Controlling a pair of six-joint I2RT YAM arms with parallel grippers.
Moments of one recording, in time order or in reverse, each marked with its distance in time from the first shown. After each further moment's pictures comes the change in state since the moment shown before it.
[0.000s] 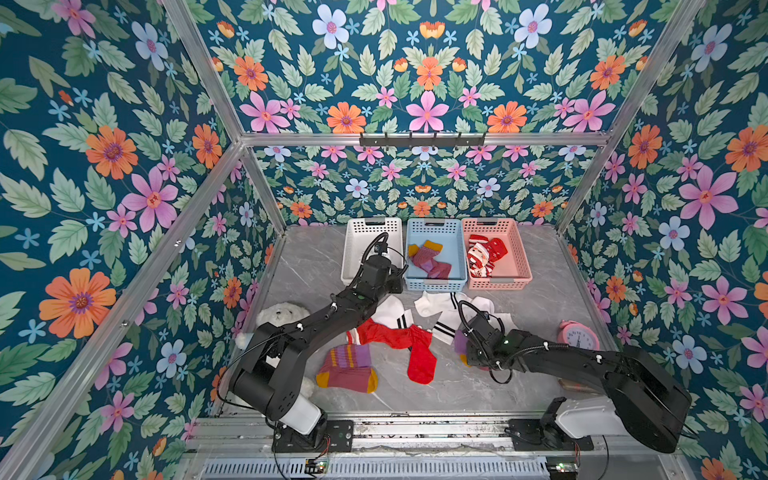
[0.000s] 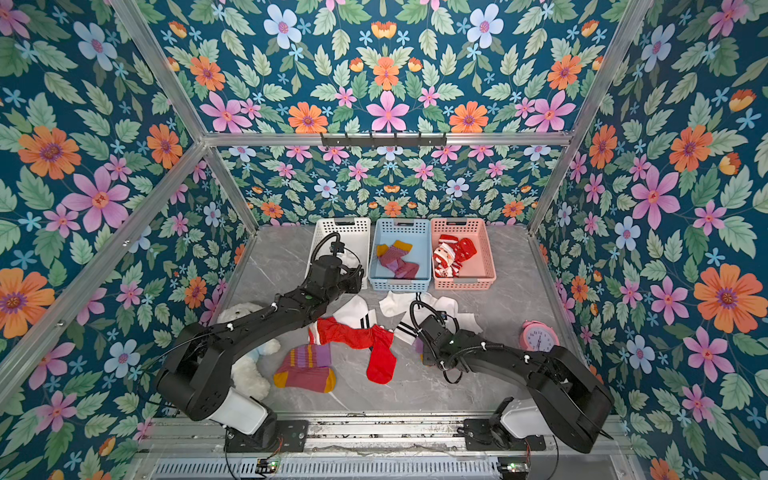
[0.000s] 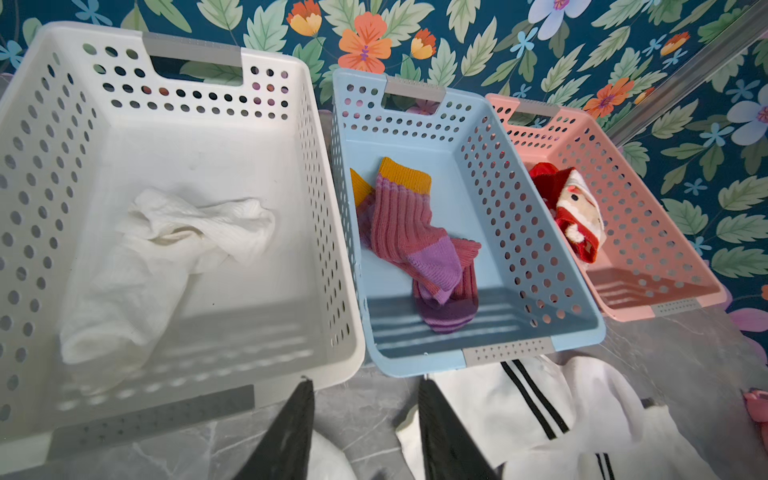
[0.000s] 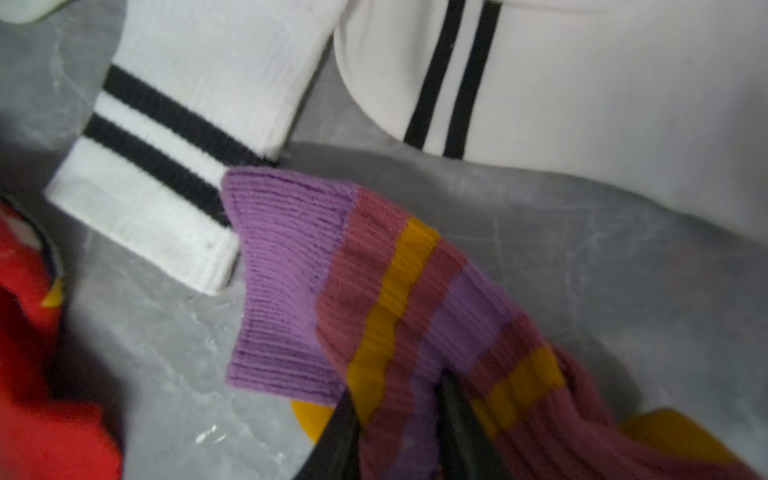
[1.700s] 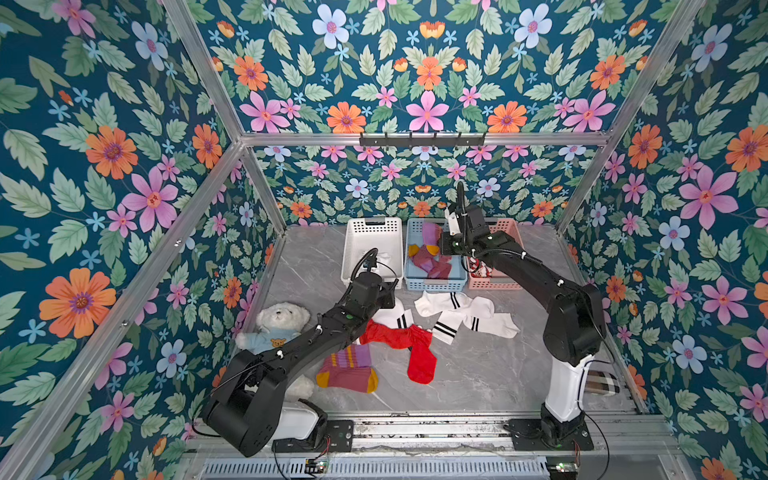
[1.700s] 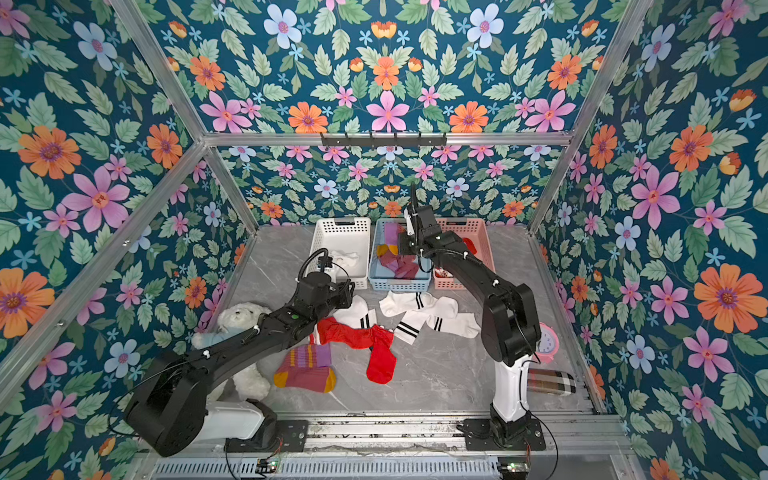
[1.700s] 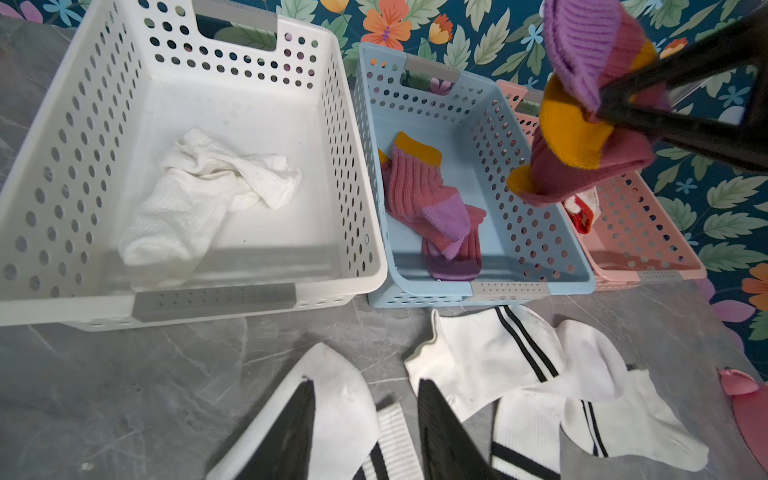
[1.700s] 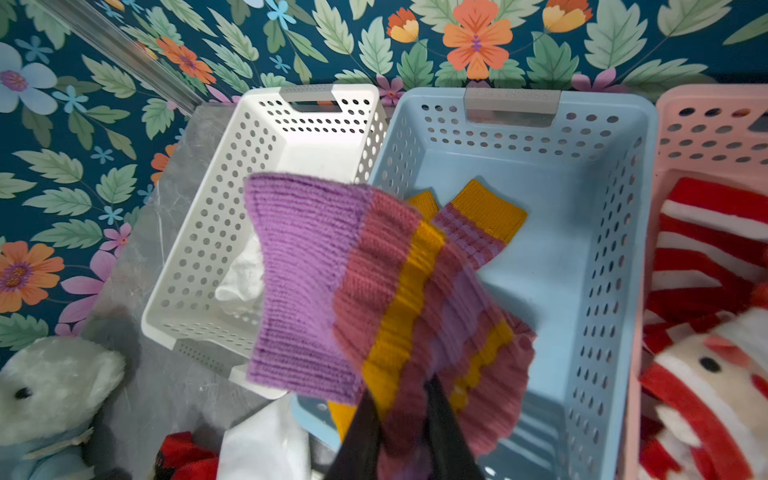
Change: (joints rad) left arm -0.017 -0.190 -0.192 -0.011 -0.031 -0.061; right arm -0.341 0.640 1.166 -0.008 -0.242 -0.472
